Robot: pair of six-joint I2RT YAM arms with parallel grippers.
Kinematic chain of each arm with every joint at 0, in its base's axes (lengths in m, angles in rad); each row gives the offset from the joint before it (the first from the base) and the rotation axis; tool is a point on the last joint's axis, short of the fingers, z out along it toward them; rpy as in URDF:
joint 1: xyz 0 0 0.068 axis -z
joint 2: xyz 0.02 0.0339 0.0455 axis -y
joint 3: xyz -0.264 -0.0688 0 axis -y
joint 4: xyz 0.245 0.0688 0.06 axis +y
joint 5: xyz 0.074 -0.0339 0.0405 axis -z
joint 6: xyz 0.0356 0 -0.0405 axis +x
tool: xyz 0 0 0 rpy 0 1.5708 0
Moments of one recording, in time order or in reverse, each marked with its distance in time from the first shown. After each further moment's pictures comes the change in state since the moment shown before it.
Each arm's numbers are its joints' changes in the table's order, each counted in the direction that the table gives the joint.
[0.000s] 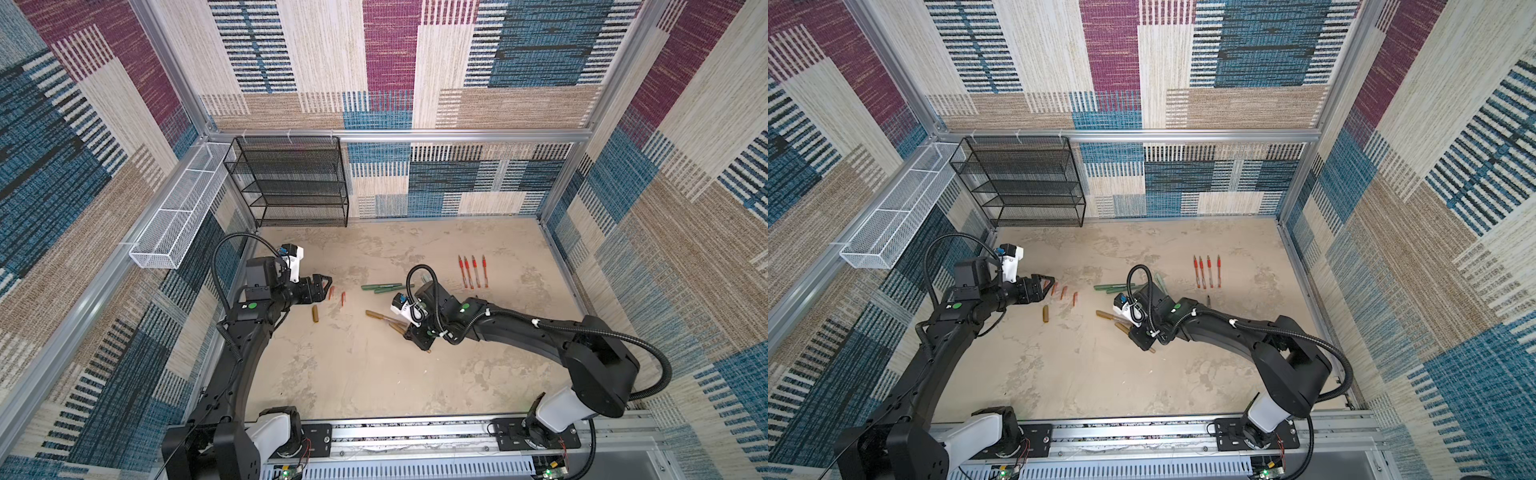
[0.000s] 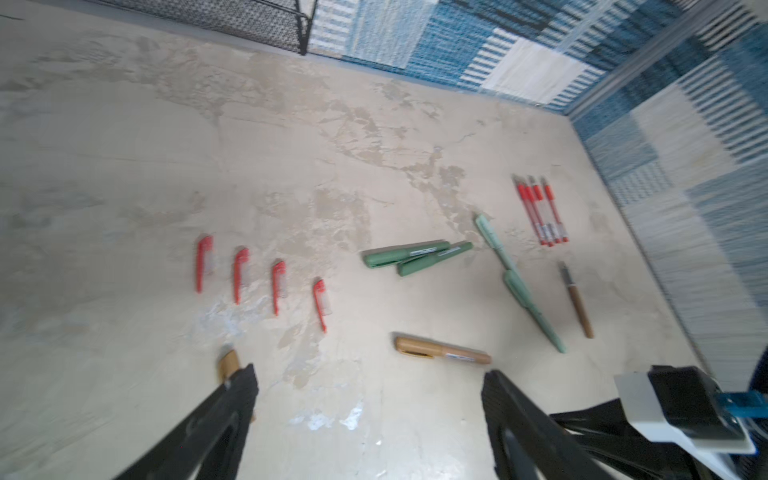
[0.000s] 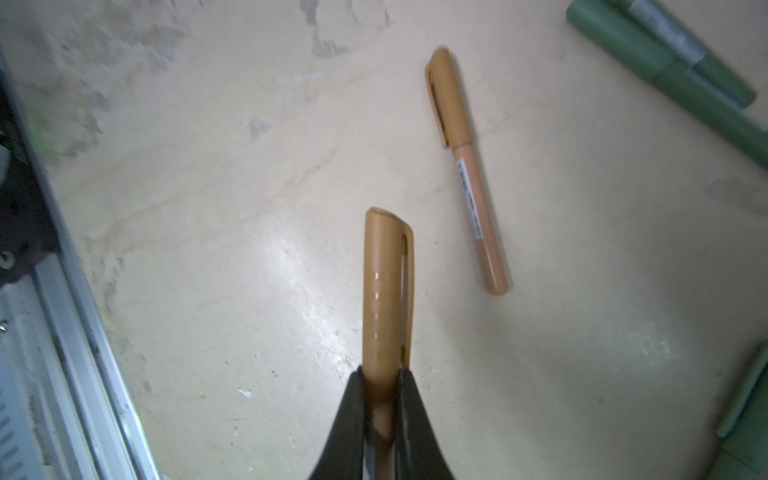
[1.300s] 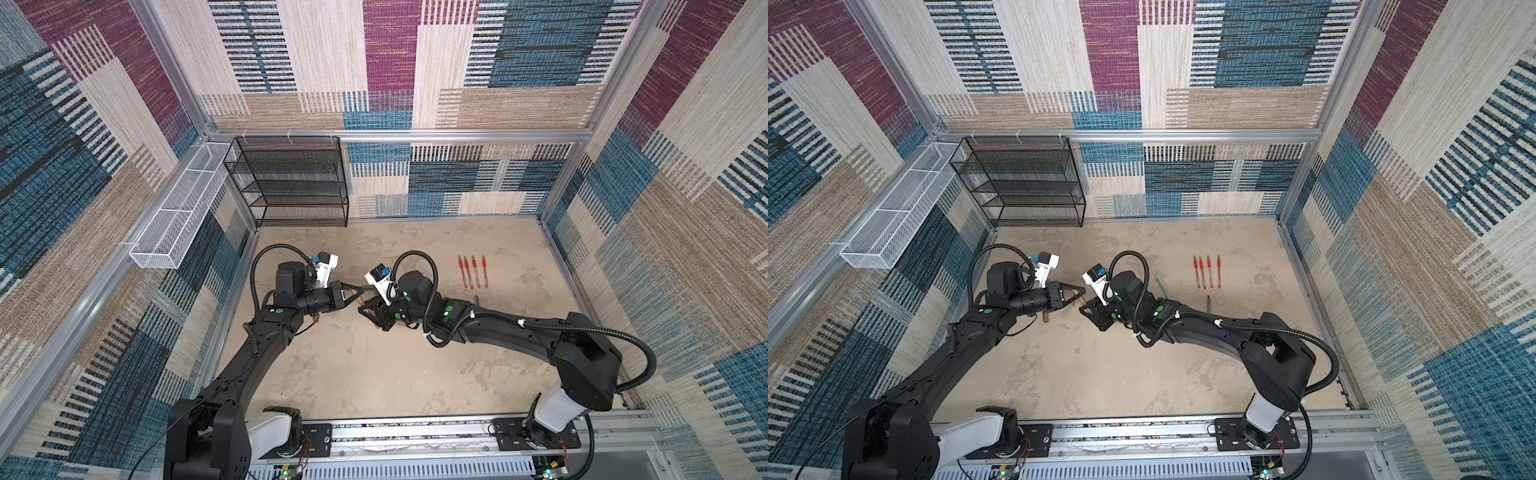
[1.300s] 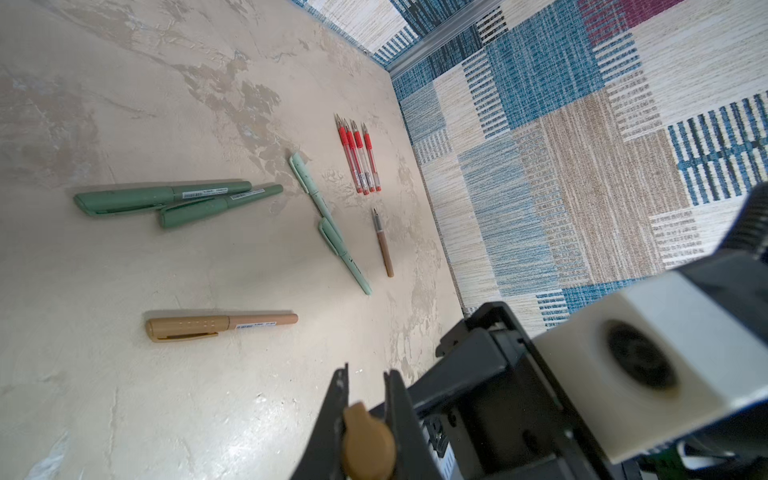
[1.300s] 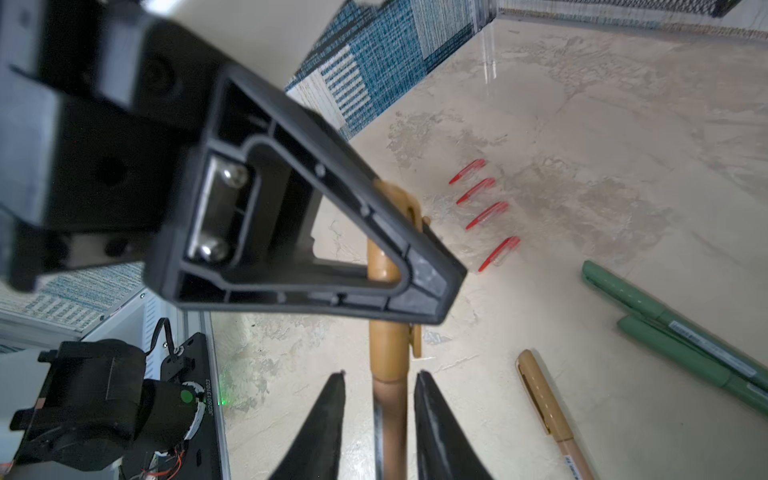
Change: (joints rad) left arm 0.199 -0.057 -0.124 -0.283 0.303 -0.389; right arm -0.112 -0.103 0.099 -0.467 0.011 0.324
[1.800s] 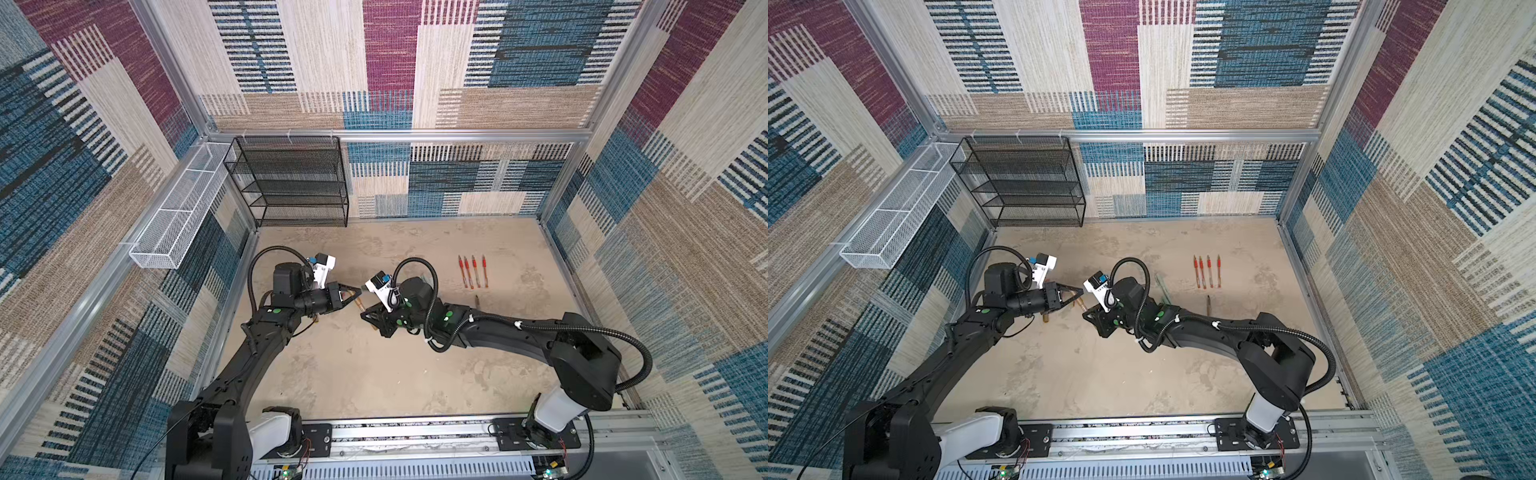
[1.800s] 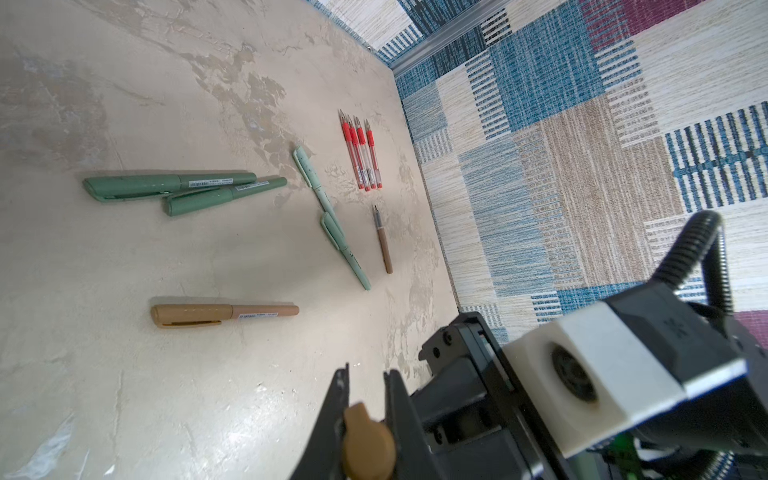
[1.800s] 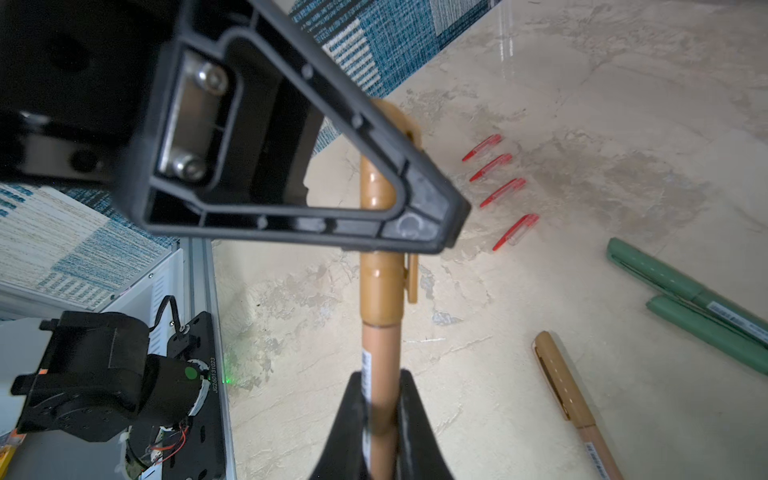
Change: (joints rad) left arm -0.050 0.002 0.005 0.059 0.030 0.021; right arm -0.002 0.006 -0.081 -0.082 -0.029 -0.001
